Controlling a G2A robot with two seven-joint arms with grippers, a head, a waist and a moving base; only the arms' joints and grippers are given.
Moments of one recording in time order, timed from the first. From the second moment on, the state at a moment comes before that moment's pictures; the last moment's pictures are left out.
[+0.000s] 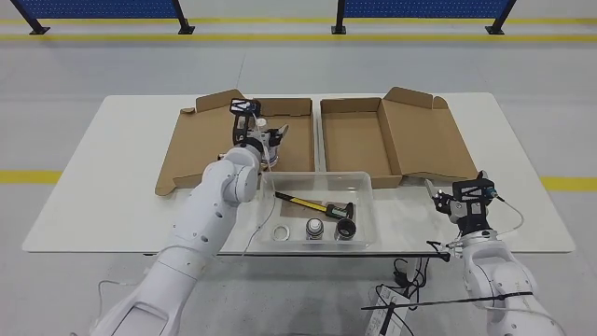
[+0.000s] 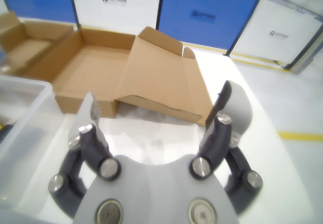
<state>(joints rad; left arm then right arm) 0.94 -1.38 -1.09 -1.24 1.10 0.17 -0.35 -1.73 -1.15 1.60 -1.80 -1.33 0.00 0.00</state>
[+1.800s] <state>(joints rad) 1.22 -1.30 -1.28 -1.92 0.74 -0.22 -1.09 -1.73 -1.15 1.60 -1.80 -1.33 0.00 0.00</state>
